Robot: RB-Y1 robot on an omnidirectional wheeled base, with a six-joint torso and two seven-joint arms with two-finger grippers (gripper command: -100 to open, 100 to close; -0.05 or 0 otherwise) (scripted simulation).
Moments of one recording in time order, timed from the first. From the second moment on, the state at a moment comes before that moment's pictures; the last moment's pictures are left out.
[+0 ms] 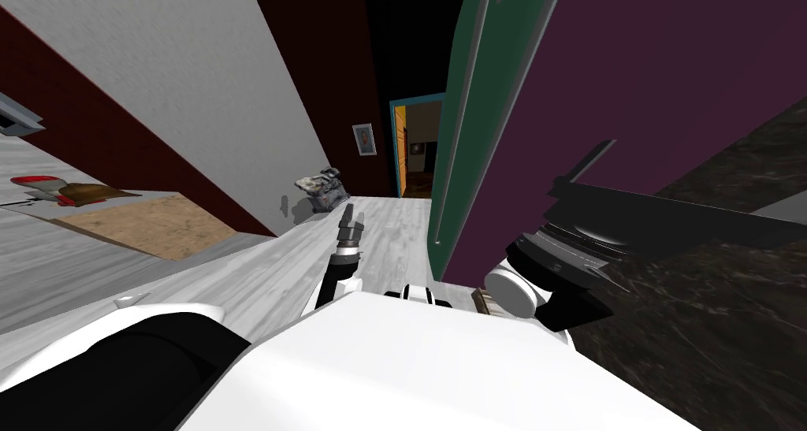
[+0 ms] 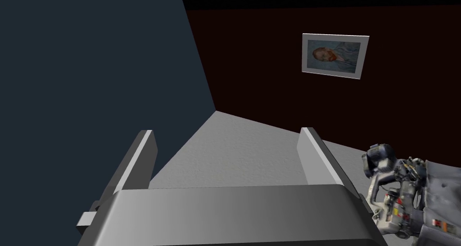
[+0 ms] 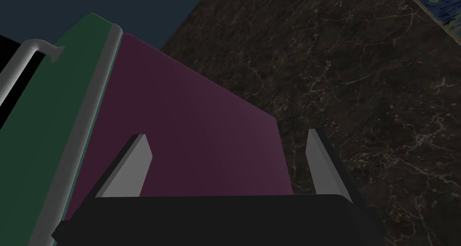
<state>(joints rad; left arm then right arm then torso) 0.55 0.03 -0.04 -2.27 -0.04 -0.44 -0.03 0.16 -0.20 0.22 -2.43 -0.64 -0.91 -0.14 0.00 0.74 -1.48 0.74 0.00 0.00</state>
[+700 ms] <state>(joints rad) 0.55 0.03 -0.04 -2.27 -0.04 -0.44 -0.03 0.08 -0.20 0.26 -2.43 -0.82 -0.98 -0.14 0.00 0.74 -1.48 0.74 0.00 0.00</state>
